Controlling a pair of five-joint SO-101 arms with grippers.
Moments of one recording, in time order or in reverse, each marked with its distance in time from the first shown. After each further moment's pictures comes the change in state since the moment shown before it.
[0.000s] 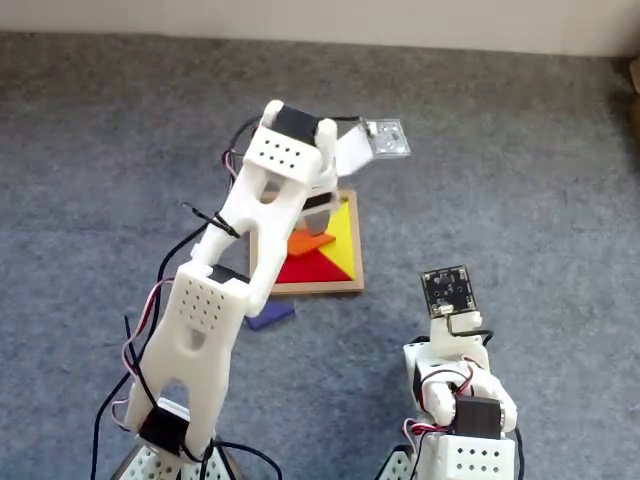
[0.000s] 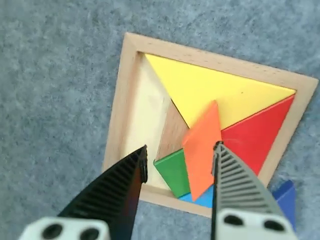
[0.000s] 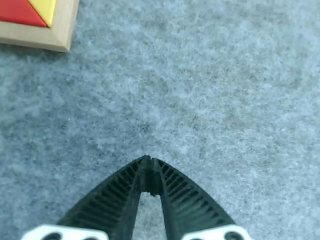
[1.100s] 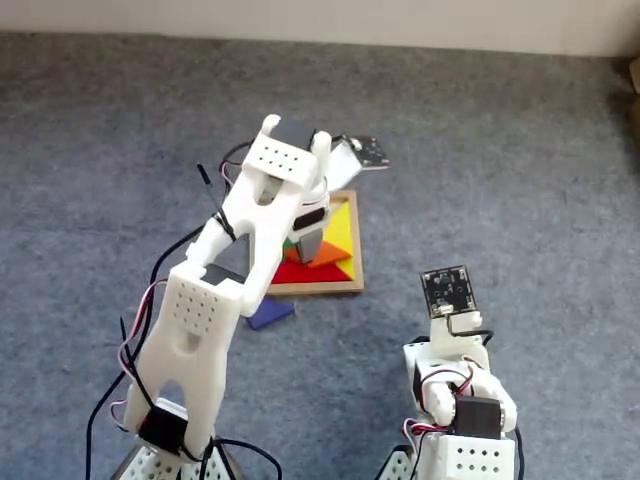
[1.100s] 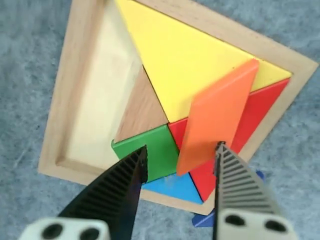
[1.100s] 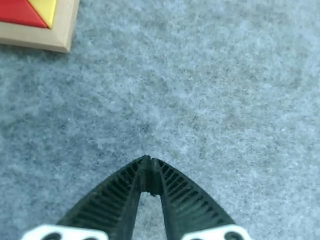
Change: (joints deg) left arm -1.0 -2.5 14.6 -1.2 8.9; right arm 0.0 0.0 0.0 0.0 0.0
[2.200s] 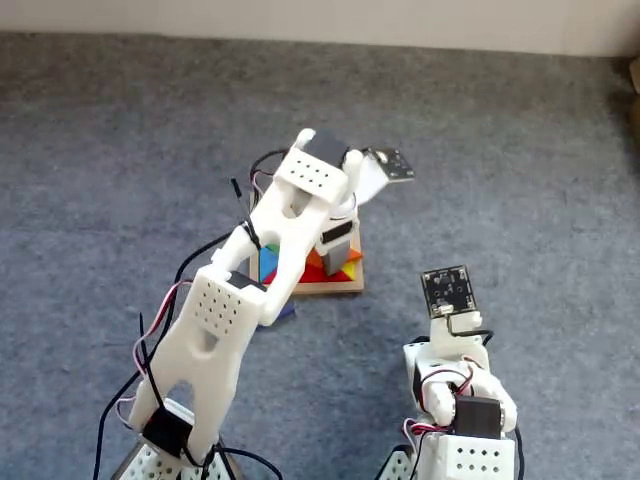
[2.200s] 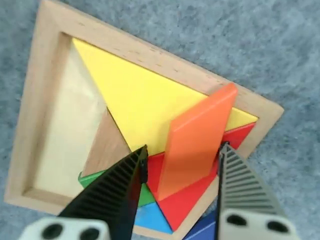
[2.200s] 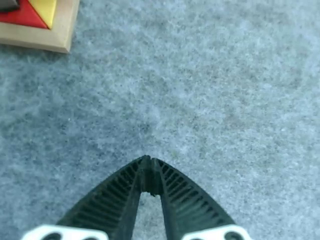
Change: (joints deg) left arm 5.9 6.0 -5.8 0.7 8.0; right arm 0.0 0.0 0.0 0.0 0.0
